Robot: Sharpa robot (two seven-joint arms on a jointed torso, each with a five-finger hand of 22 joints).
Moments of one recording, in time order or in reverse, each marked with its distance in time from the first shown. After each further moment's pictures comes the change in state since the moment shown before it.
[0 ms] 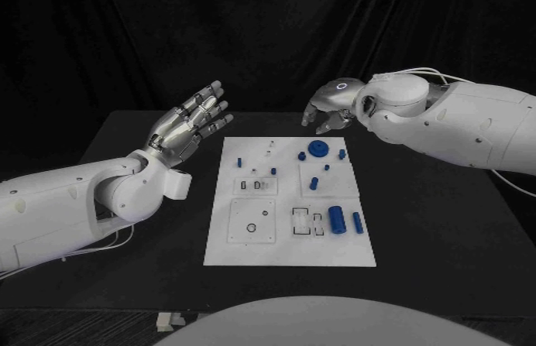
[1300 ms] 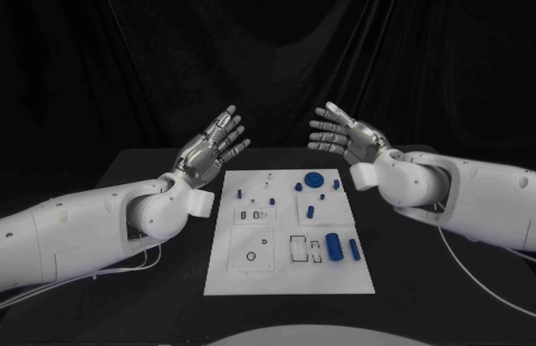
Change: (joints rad) left arm -0.018 0.089 0.000 -0.043 0.151 0.011 -0.003; left_hand -0.123 0.054 -0.050 -0.004 -0.168 -0.043 -0.094 -0.013 -0.004 0.000 -0.021 -0.054 -0.004 -0.025 -0.057 -0.061 -0.008 0.000 -0.030 -0.037 -0.019 -0.007; right arm -0.118 -0.164 -0.001 0.242 2.161 -0.036 0.333; right_hand -0.232 0.111 -0.234 0.065 0.103 -0.347 0.062 0.116 0.002 -0.343 0.134 0.369 0.010 -0.441 0.168 -0.406 -0.304 0.040 -0.400 0.179 -0.590 -0.598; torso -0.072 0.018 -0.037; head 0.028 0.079
